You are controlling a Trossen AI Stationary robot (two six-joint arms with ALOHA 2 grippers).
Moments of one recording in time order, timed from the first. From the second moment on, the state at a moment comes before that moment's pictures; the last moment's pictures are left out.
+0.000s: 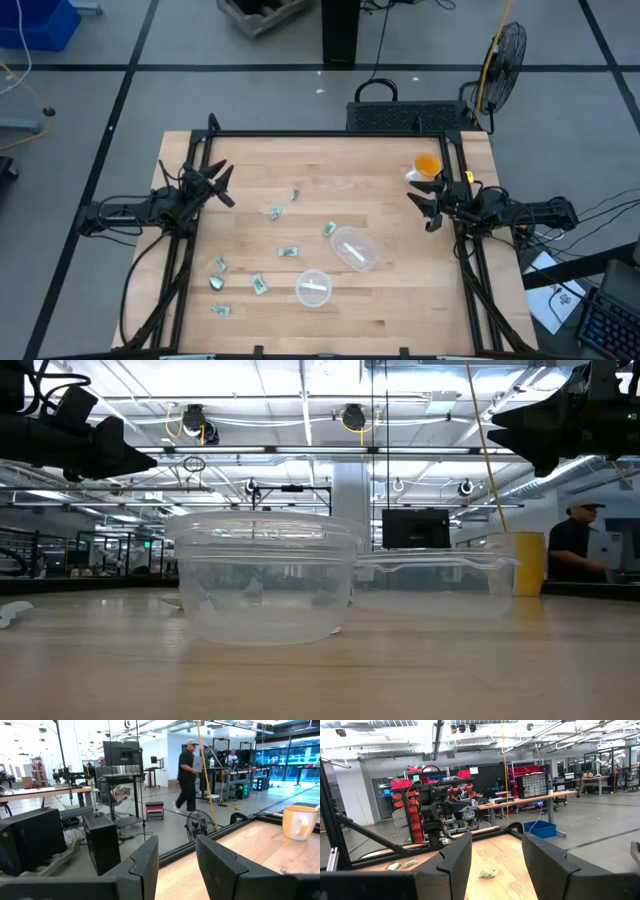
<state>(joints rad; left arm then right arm) 0.02 0.01 0.01 0.13 -0.84 0.13 0.08 0.00 0.01 0.21 0.39 0.07</state>
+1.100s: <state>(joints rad) 0.02 0.01 0.01 0.13 -0.85 0.20 0.08 0.00 0.01 0.21 0.39 0.07</state>
